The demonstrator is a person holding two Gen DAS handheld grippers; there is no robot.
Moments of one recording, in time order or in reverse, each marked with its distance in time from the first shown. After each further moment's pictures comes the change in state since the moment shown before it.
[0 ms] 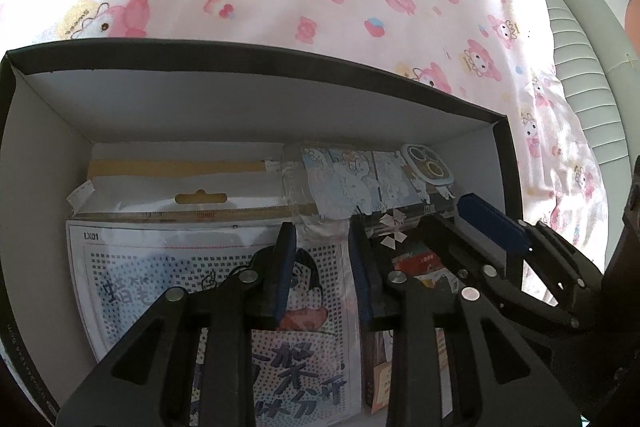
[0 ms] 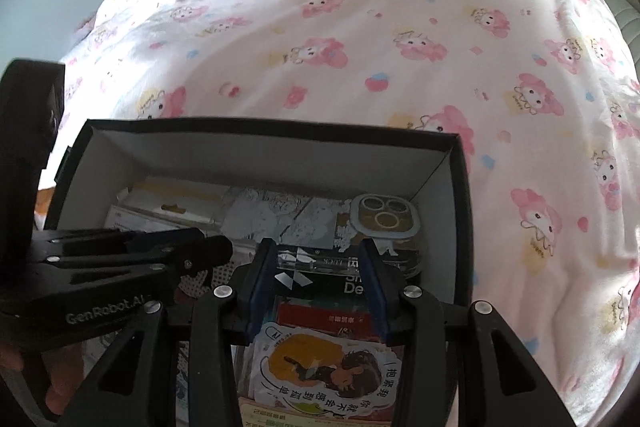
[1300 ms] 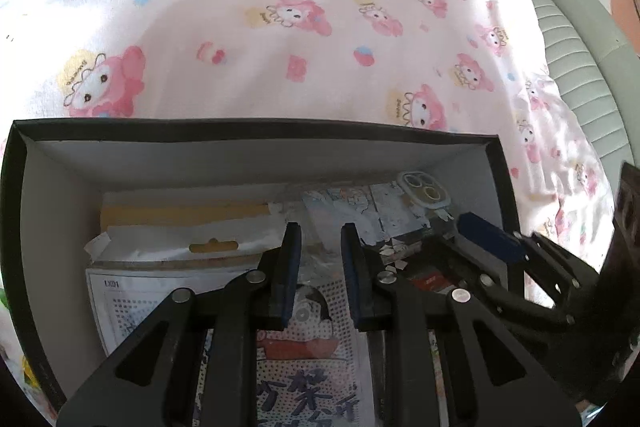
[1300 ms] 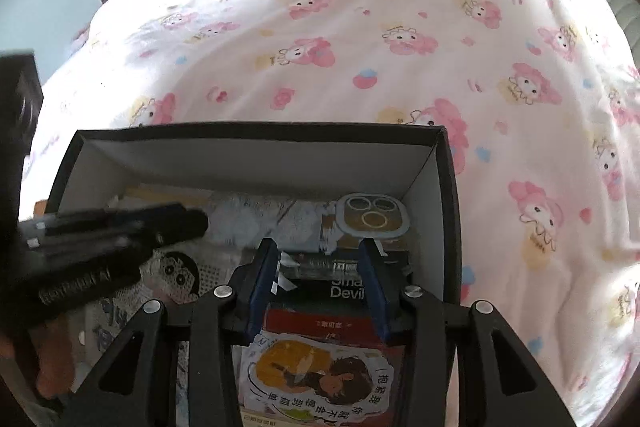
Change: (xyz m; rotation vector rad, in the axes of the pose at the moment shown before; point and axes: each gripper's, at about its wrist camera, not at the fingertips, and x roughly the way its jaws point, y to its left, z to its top) left arm -0.008 -0.001 0.018 0.074 -0.083 0.033; right arm 0.005 -0.014 -0.008 0.039 -0.012 0.011
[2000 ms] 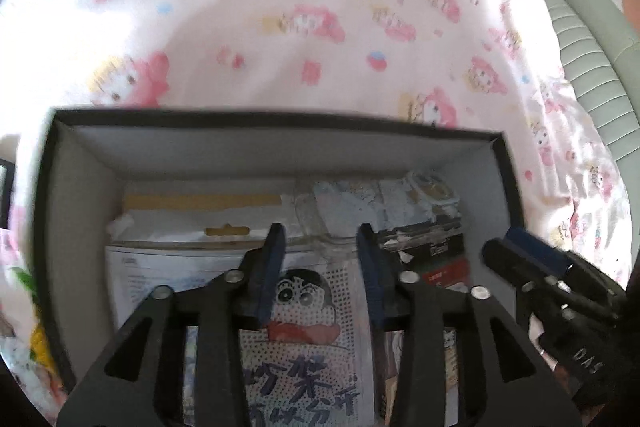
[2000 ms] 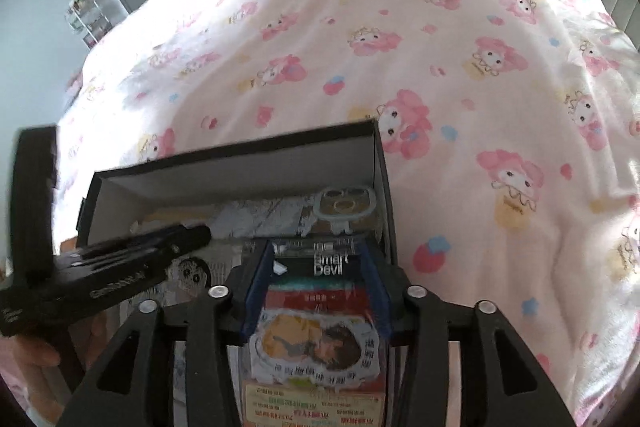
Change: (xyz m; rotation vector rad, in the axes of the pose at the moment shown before) left arm -0.021 -0.020 -0.017 -0.001 -0.079 0.099; right arm -0.039 -0.028 -0.004 0.168 -0.016 0.052
